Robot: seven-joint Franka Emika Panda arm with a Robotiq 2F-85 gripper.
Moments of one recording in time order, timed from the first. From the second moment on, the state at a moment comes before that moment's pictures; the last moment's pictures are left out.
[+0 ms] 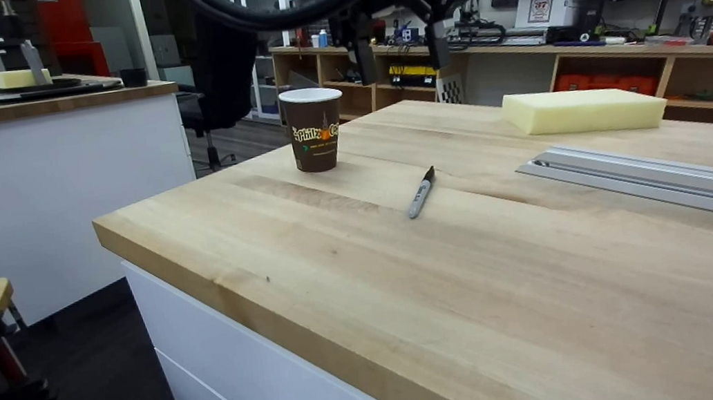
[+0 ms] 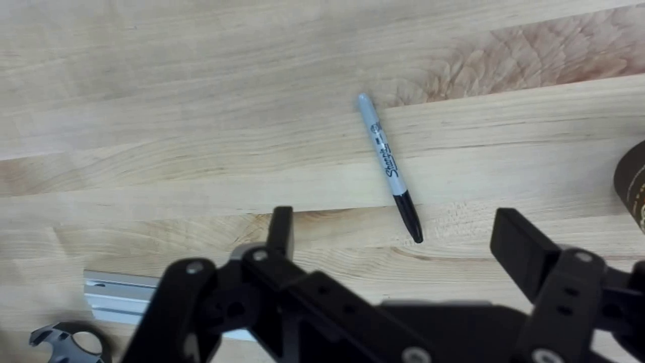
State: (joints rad) arm 0.00 0.09 -0.01 -2.06 -0.27 2.33 -0.10
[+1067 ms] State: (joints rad) arm 0.00 0.15 0.01 -2.11 -0.10 2.27 -0.43
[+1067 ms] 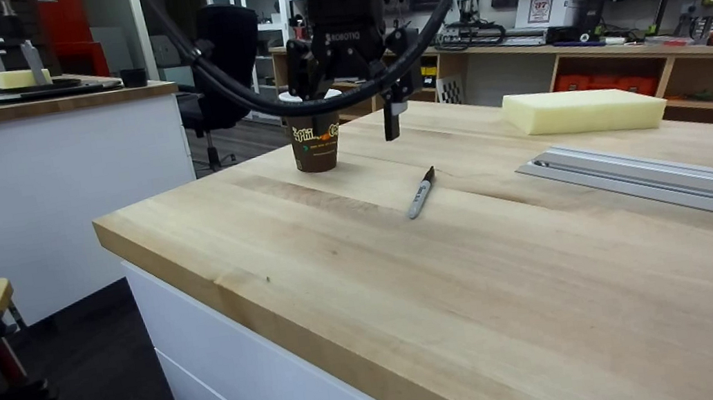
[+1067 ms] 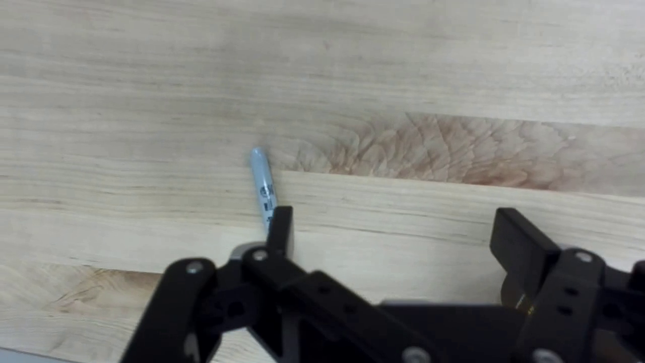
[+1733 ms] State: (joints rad) arm -0.03 0.19 0.01 -2.12 -0.07 2.28 -0.58
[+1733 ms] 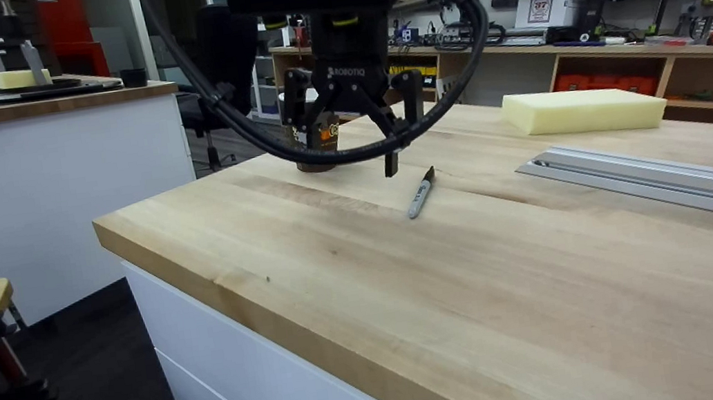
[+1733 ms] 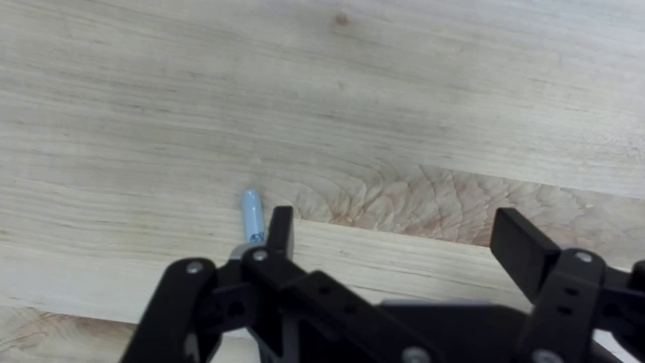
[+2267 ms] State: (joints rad) arm -0.05 0.26 0.01 -2.11 -0.07 2.35 -0.65
